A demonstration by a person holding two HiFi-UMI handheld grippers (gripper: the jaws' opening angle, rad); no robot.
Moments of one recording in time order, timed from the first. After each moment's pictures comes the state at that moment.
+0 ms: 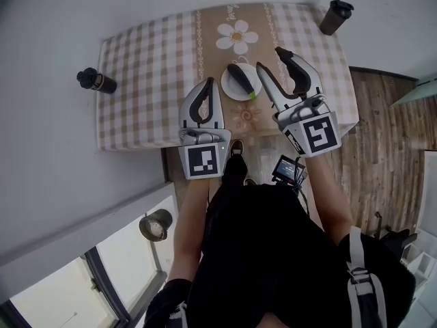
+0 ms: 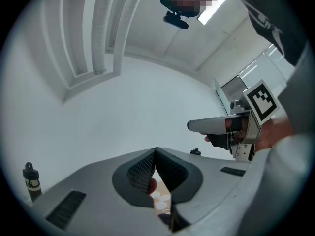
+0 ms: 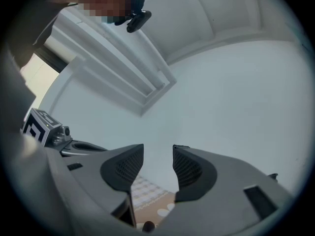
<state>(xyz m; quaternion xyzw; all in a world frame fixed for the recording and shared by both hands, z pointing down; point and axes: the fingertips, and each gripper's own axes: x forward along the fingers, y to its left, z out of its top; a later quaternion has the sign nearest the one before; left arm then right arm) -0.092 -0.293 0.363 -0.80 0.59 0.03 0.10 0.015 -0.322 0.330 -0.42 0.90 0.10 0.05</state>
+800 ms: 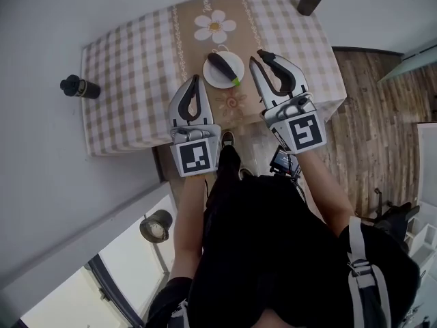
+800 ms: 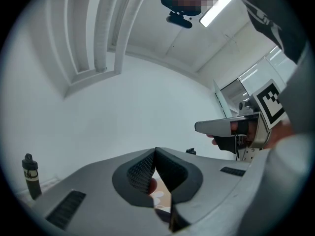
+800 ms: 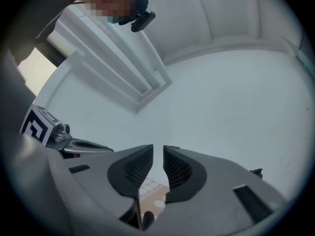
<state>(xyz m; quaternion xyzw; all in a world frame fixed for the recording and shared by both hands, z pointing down) -0.085 -0.275 0.381 -0.81 0.59 0.03 0.08 0.031 -0.291 0.350 -0.46 0.88 0.10 0.04</state>
